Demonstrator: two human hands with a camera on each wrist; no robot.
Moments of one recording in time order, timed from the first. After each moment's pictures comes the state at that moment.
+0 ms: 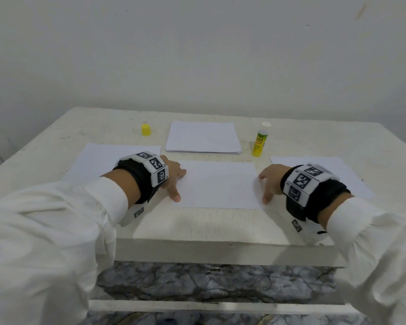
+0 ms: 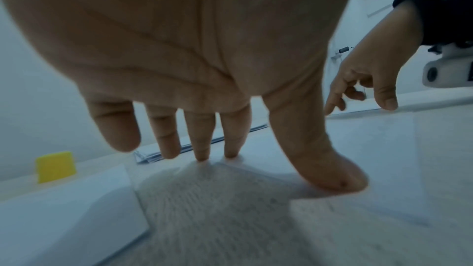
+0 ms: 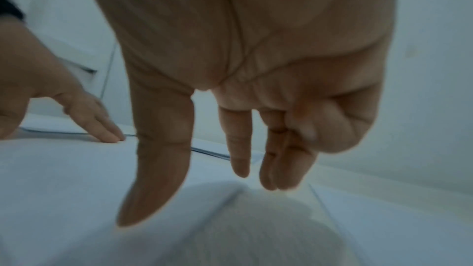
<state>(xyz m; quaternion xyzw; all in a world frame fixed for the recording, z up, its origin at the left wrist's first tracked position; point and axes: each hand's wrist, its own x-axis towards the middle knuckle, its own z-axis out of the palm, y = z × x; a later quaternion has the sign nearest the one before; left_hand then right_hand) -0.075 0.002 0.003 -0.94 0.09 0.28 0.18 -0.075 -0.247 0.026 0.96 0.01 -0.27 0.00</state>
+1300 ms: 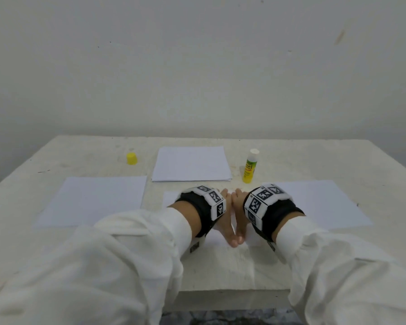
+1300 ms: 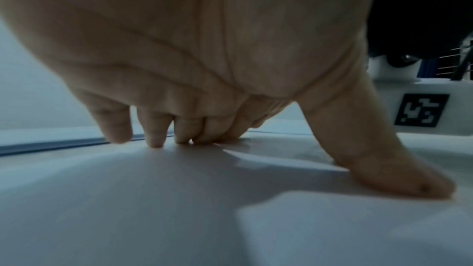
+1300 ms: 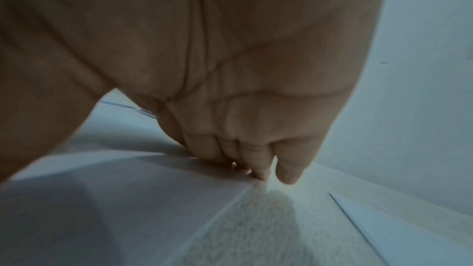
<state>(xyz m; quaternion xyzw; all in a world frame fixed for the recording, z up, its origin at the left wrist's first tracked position) -0.031 -0.118 -0.017 -0.95 0.21 0.23 0.07 -0.004 -0.218 -0.032 0.93 0.11 -0.27 0.20</state>
